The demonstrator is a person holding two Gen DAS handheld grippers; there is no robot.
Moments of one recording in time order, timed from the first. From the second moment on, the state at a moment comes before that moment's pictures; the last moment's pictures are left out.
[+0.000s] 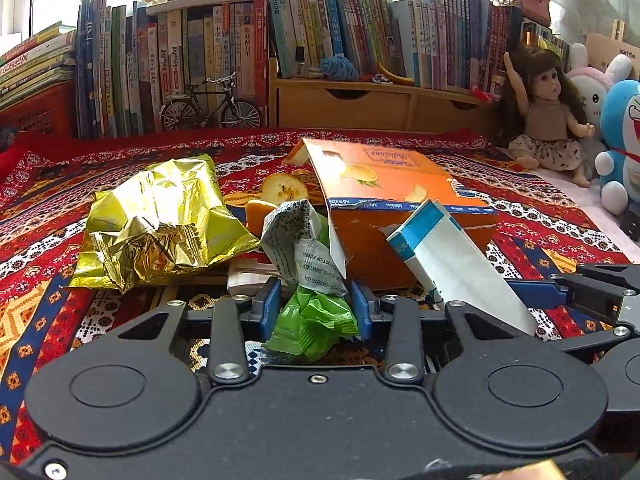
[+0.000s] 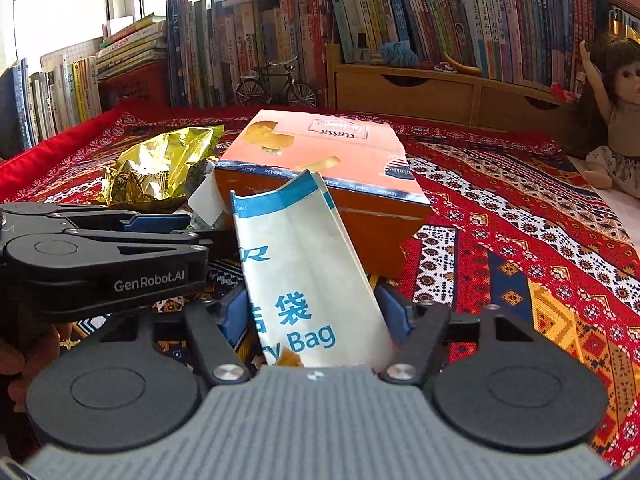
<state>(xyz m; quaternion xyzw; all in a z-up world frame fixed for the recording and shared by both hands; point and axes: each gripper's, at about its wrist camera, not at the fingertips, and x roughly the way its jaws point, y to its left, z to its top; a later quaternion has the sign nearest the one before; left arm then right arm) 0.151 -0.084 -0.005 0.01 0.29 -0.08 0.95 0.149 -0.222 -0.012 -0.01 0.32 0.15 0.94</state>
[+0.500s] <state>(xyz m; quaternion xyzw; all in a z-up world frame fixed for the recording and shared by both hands) 0.109 -0.060 0.020 0.01 0.28 -0.05 0.96 0.126 -0.222 0.007 0.01 0.29 0.15 0.94</state>
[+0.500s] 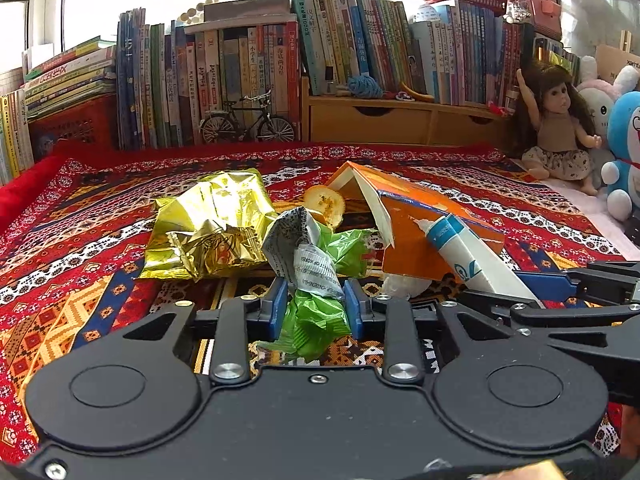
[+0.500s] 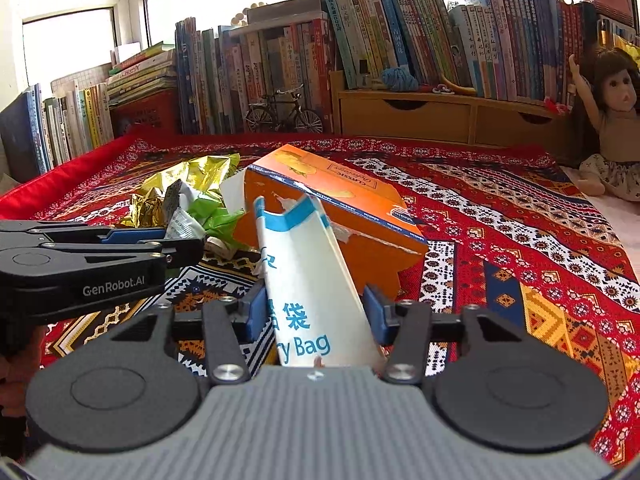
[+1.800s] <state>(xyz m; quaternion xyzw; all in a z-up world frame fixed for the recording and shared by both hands) -0.068 0.001 0.048 -0.03 0.26 -0.11 0.96 0.001 -0.211 0.030 0.06 0.25 0.23 0.94</state>
